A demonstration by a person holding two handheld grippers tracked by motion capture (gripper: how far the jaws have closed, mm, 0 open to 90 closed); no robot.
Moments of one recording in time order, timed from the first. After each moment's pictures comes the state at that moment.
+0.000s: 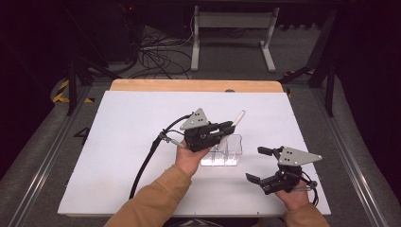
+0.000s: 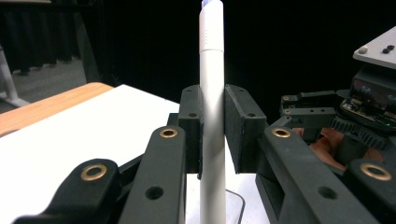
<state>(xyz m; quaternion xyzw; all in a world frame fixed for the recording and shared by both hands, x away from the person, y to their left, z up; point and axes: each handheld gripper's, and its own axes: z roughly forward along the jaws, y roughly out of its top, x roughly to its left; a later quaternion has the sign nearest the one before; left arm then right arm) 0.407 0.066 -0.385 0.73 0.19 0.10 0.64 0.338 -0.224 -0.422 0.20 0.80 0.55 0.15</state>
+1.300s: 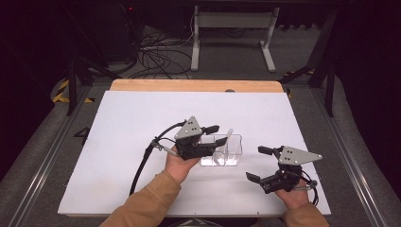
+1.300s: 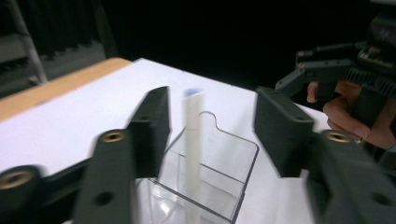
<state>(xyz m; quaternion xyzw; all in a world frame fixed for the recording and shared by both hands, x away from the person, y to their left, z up) 0.387 0.090 -0.391 0.76 0.21 0.14 0.60 0.340 -0.225 -0.422 0.20 0.79 0.55 0.15</state>
